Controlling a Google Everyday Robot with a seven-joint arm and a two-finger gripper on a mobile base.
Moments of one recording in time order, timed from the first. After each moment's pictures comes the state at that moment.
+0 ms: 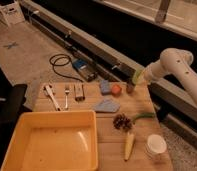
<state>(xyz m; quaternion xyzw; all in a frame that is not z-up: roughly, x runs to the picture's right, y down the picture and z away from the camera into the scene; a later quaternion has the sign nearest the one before) 0.248 -0.041 0.813 -0.17 -0.13 0.14 0.97</state>
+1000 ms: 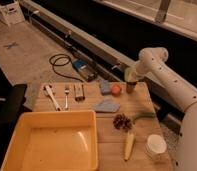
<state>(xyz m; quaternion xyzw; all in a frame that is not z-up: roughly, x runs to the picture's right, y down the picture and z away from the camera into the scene) 0.224 -0.058 0.886 -0.17 -0.08 0.12 0.97</state>
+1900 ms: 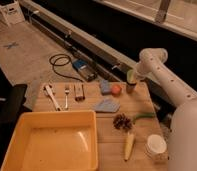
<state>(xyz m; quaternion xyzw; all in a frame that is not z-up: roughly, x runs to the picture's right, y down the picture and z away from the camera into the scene) 0.242 -0.044 0.907 -0.20 -0.06 0.13 0.97</state>
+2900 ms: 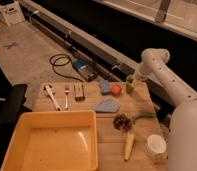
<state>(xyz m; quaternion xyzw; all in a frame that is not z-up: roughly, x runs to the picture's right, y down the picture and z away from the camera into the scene) 0.255 -0.040 0.905 -0.21 -0.06 0.14 0.97</state>
